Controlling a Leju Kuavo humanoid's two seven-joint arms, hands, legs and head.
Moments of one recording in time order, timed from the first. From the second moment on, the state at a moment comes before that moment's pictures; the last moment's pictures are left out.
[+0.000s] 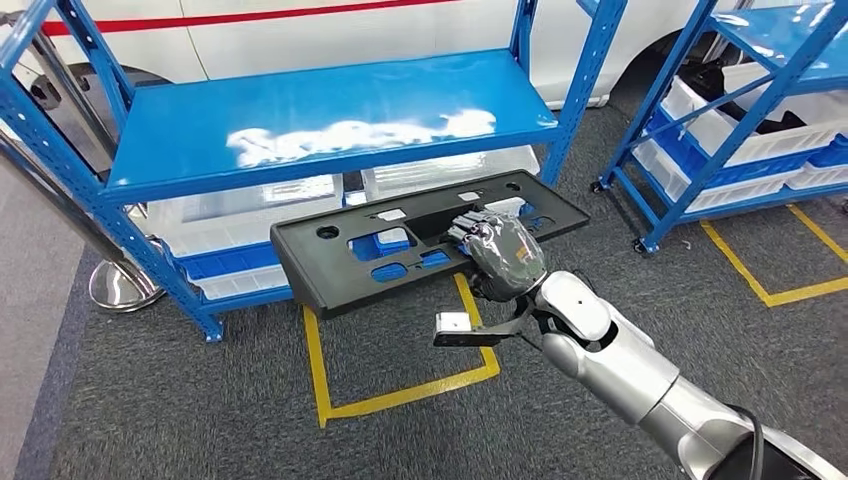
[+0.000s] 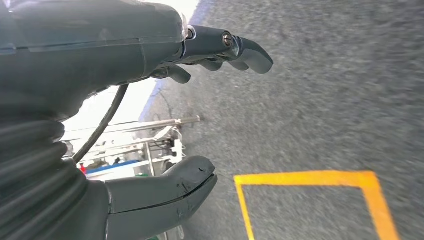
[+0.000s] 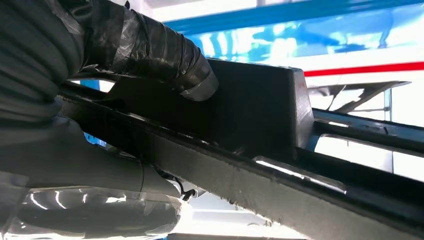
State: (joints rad) left arm -0.10 0.07 -1.55 -0.08 1.23 0.15 -0.09; right arm -0.41 -0.46 0.47 -1.50 1.14 -0.29 -0.09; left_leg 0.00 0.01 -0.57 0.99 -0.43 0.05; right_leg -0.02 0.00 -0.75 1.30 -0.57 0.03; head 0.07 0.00
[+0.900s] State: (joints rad) left arm -0.09 0.07 -1.55 -0.08 1.22 0.16 -0.11; right arm -0.47 -0.43 0.50 -1.48 1.13 -0.28 -0.08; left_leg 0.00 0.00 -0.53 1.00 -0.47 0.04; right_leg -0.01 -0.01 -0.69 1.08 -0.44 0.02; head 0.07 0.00
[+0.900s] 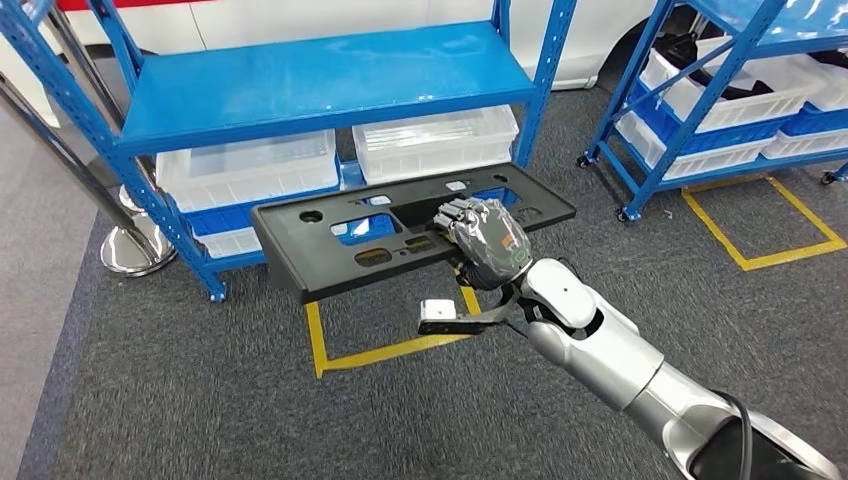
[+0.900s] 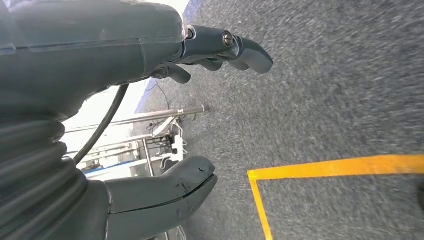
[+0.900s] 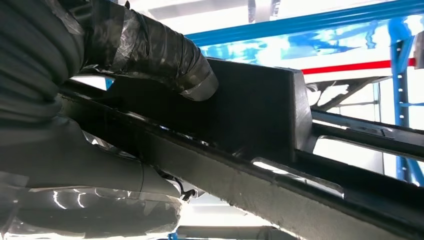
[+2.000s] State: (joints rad) left arm -0.09 0.06 -1.55 -0.08 1.25 0.13 -0.16; right arm -0.50 -0.43 0.51 -1.47 1.11 -0.29 -0.08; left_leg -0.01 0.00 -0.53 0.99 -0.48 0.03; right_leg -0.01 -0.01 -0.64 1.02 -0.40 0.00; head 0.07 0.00
